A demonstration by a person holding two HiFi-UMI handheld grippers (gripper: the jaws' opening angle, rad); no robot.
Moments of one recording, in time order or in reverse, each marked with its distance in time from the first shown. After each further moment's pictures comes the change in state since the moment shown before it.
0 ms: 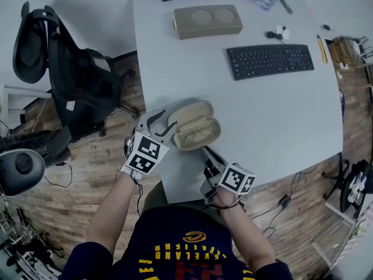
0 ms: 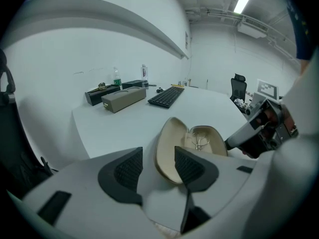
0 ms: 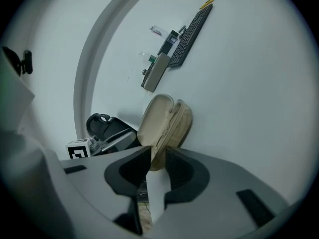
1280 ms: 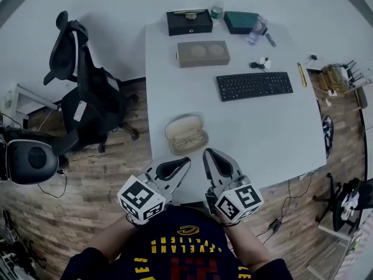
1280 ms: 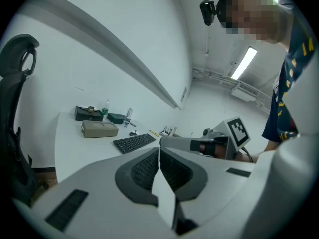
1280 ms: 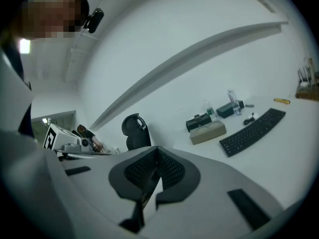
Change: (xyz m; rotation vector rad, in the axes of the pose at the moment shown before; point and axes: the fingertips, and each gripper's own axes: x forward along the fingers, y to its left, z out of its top) left arm -0.162 -0.136 0.134 -0.338 -0.493 -0.224; right arm -0.111 0.189 0.069 -0.791 -0.259 0.140
